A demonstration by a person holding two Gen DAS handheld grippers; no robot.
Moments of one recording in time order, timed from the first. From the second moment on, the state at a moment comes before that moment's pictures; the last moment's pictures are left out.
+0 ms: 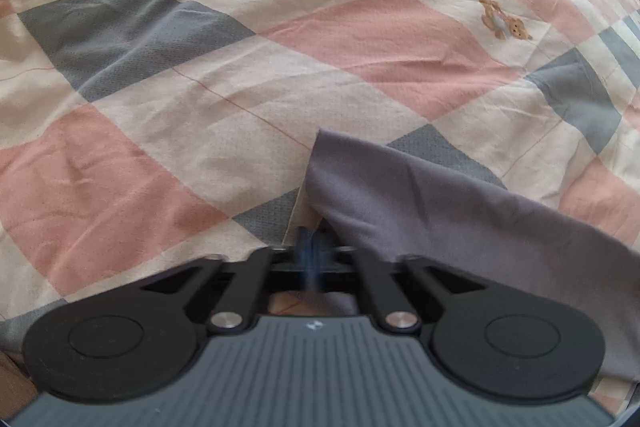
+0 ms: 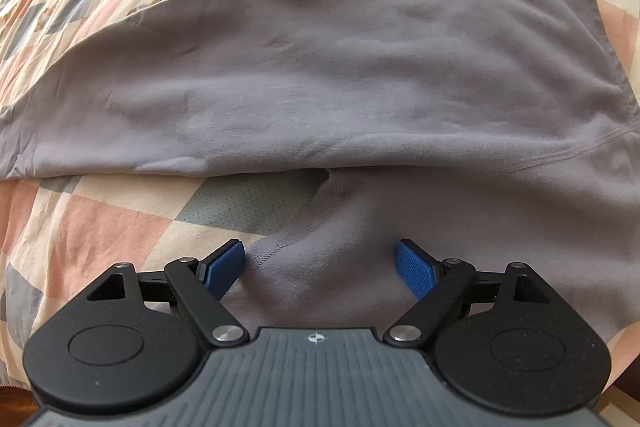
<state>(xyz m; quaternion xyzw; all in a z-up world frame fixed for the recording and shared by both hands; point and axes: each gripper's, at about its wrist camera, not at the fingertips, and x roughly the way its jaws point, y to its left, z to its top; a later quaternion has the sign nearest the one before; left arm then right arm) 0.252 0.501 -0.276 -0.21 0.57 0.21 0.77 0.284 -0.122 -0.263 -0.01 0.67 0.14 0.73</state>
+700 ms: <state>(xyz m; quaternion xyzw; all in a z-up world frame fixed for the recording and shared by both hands) 0.223 0.446 -0.217 -0.17 0.49 0.16 0.84 0.289 -0.114 -0.245 -0.02 0.62 0.15 0.77</state>
